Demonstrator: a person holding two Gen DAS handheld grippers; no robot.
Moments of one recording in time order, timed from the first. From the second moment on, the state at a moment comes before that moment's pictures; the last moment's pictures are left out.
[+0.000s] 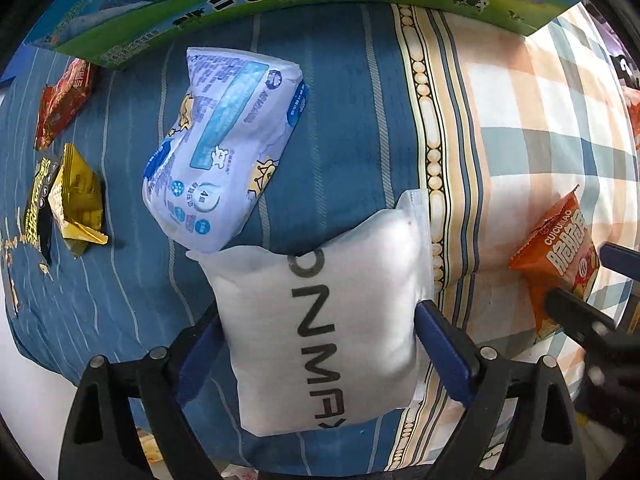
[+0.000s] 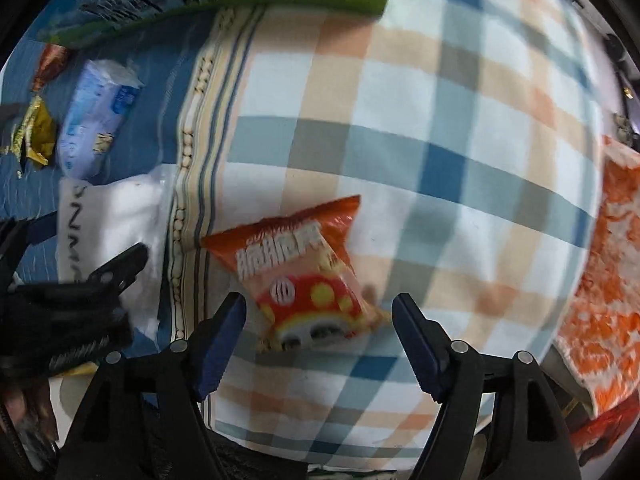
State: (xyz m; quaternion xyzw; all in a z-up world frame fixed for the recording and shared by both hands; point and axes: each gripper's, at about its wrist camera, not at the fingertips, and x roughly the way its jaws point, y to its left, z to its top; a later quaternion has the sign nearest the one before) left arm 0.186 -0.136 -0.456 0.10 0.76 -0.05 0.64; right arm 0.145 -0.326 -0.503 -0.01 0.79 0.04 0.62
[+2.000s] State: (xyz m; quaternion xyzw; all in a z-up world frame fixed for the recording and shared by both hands) left arm 0.119 -0.011 -0.303 0.07 0.59 -0.14 0.79; right arm 0.064 -0.211 -0.323 0.14 0.66 -0.11 0.73
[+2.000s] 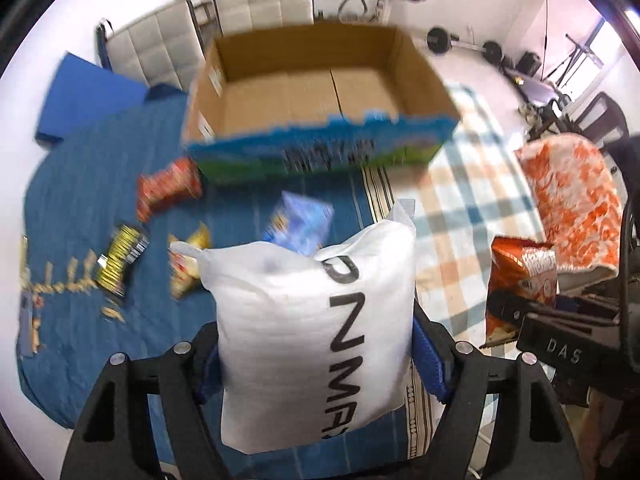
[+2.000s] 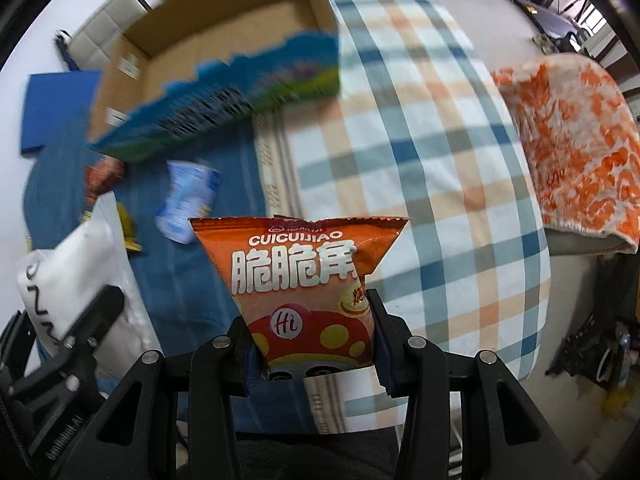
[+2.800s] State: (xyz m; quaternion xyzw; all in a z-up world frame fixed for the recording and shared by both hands) left arm 0.275 -0.040 -0.215 0.00 0.55 -0.14 0.82; right arm 0.233 -0.207 -0.277 0.11 0.61 -0.01 0.78
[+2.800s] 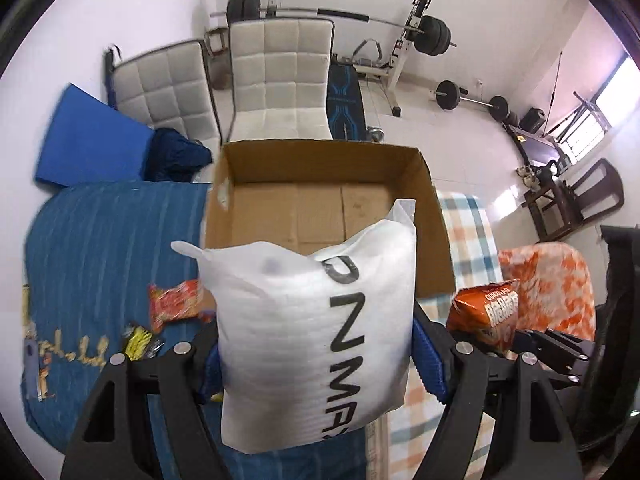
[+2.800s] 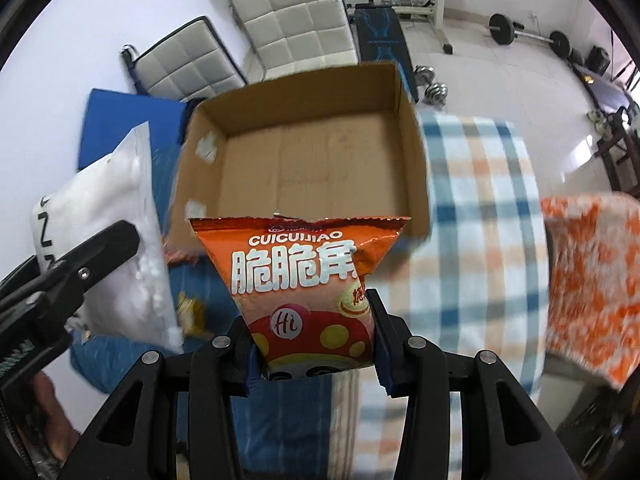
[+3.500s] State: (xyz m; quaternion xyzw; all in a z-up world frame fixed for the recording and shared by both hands) left arm 0.512 -0.080 -0.406 -0.08 0.70 -0.16 0.69; right arm 0.466 -0.235 -0.438 0.07 0.68 -0.04 0.73
